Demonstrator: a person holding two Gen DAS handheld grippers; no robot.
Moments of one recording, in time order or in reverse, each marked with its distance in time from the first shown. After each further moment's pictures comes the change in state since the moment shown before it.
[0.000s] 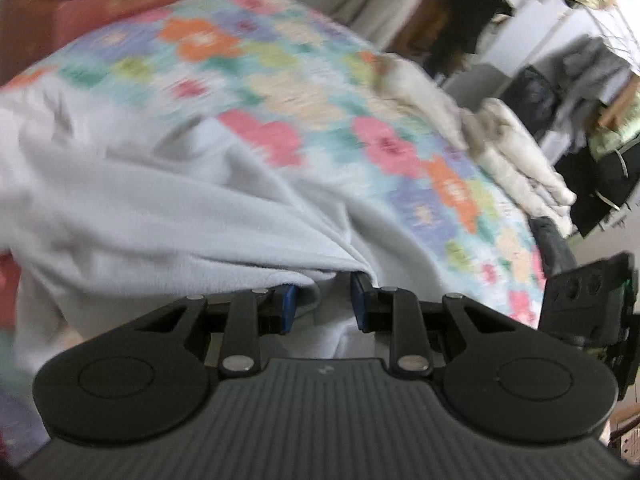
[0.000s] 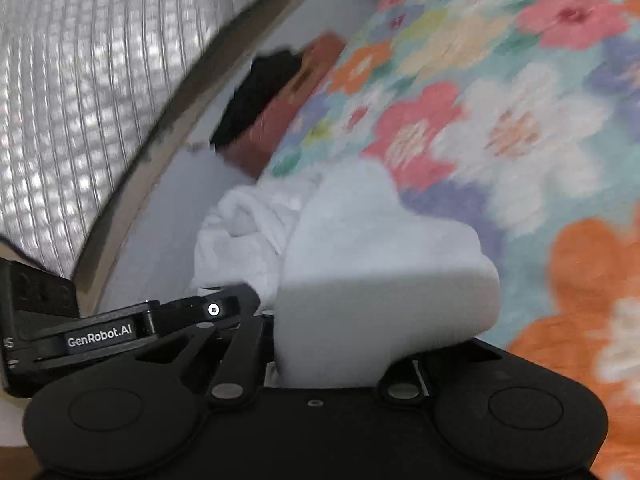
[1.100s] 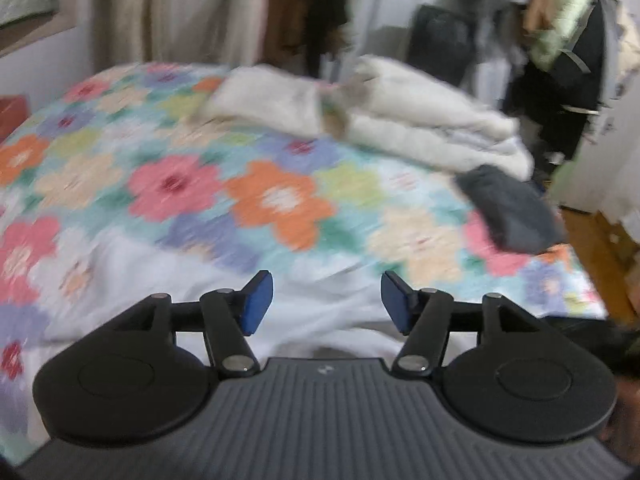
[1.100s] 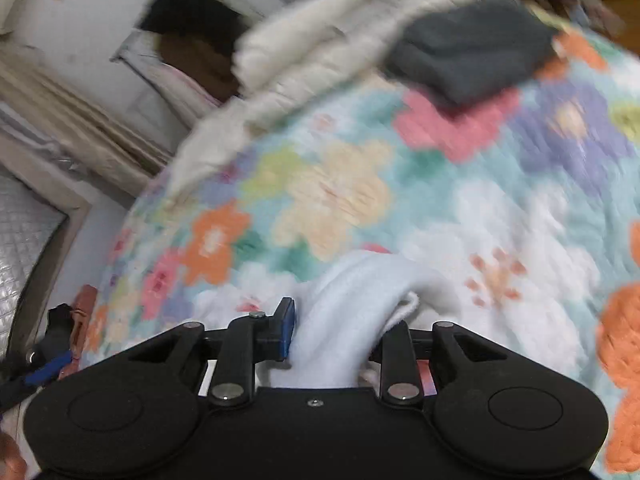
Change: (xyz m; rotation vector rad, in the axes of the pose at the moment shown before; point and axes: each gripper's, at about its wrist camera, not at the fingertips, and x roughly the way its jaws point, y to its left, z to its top) left arm 0.112 -0.313 -0.059 0.347 -0.064 0.063; right arm -0.354 -0.247 -0.007 0.400 -0.488 -0.546
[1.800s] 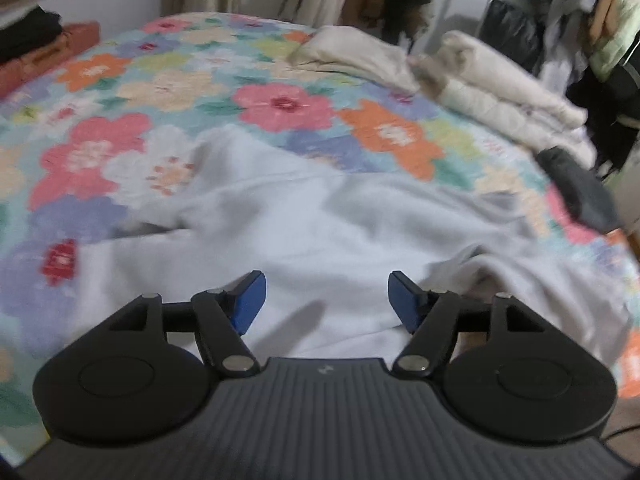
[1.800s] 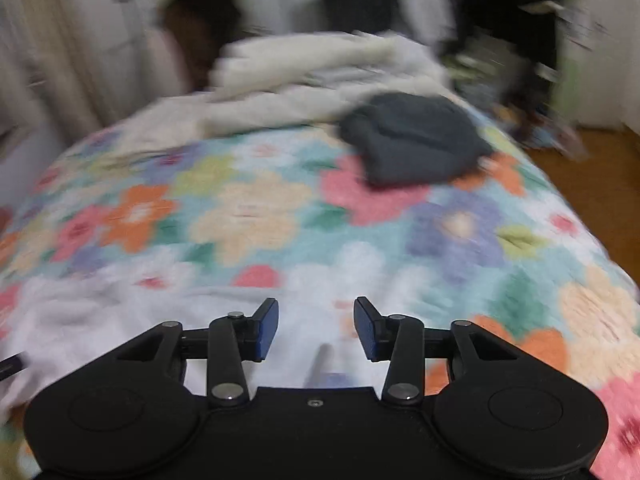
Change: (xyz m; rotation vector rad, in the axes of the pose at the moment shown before) left arm 0.009 0.111 -0.078 -0.109 0.053 0.108; right arm -0.077 0.038 -0.010 -0.415 -0.073 -0.253
